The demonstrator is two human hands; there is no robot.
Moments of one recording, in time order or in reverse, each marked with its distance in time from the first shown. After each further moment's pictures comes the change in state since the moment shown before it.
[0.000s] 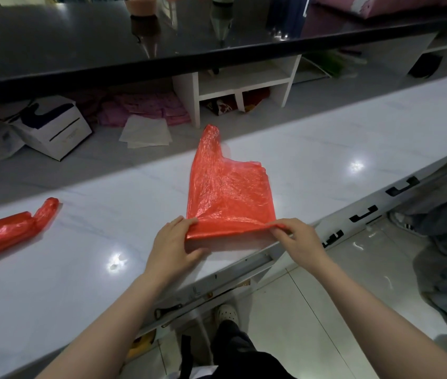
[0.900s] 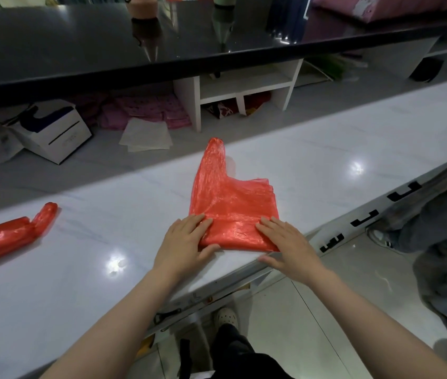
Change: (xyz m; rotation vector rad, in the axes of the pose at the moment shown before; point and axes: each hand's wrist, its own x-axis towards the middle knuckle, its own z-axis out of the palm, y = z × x) left_hand 0.032 -0.010 0.019 0.273 -0.067 0.209; right_hand 0.003 0.016 0.013 -0.492 -0.271 -0.200
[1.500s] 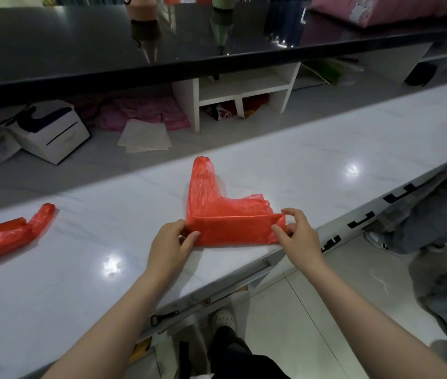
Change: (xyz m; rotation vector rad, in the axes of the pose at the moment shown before) left_hand -0.004 -0.005 -0.007 -0.423 0.246 -0.242; right_hand 0.009 -0.013 -0.015 0.637 0.427 0.466
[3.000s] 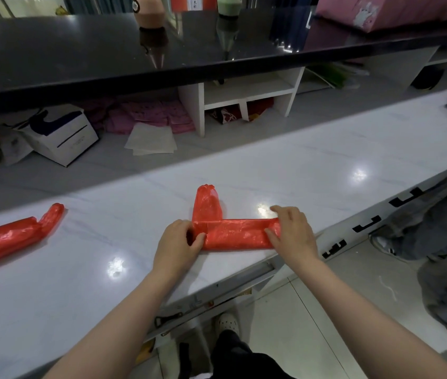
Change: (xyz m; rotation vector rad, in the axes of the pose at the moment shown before) left_hand 0.003 0.007 0.002 0.116 -0.032 -0.072; right_hand 0.008 -0.017 0.010 -0.572 -0.010 -0.299
